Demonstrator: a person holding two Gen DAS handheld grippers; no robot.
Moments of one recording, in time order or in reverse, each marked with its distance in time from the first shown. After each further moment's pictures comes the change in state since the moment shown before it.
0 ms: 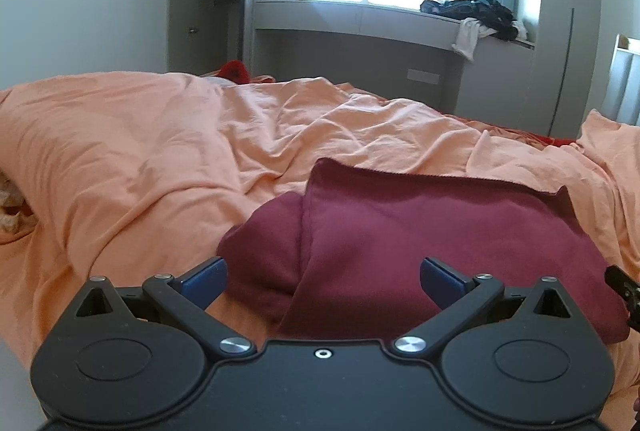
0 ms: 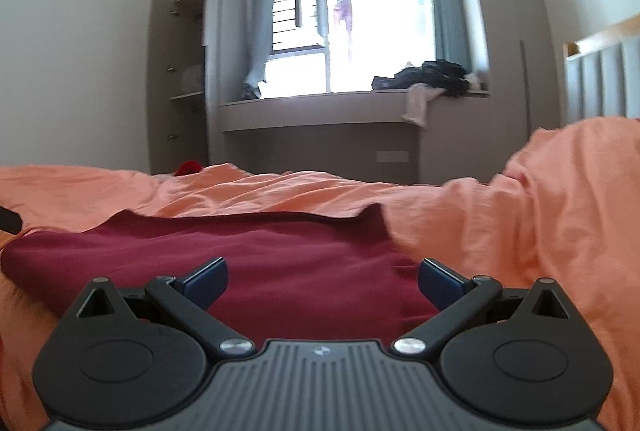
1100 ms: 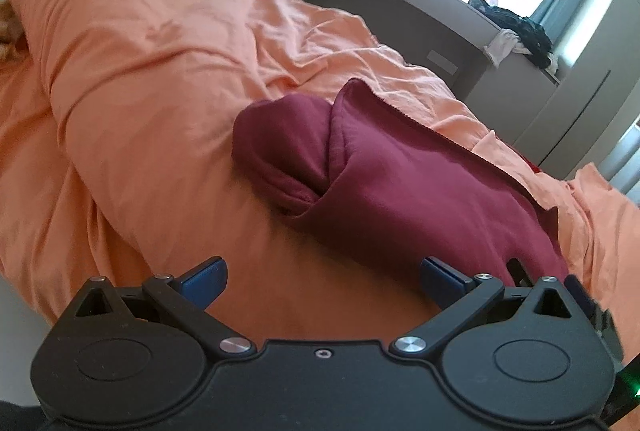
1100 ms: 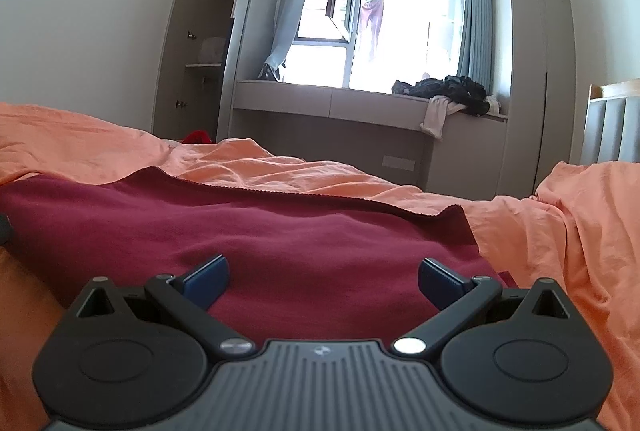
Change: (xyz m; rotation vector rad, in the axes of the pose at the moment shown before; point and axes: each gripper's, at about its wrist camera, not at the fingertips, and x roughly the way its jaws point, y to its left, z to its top) left arm 0.033 0.049 -0.044 -0.366 0.179 -0.127; right arm 0.045 0.102 -0.025 -0.156 0.008 -0.056
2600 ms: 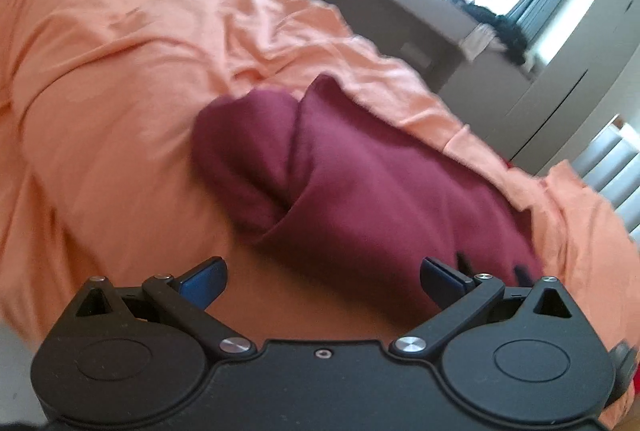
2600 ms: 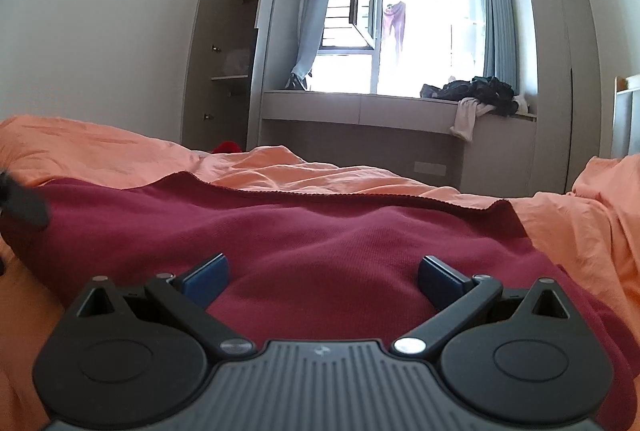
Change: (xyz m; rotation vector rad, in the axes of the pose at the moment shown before) left arm 0.020 -0.004 0.009 0.002 -0.001 -0.111; right arm 0.019 0.002 -0.010 0.037 -0.032 0.111
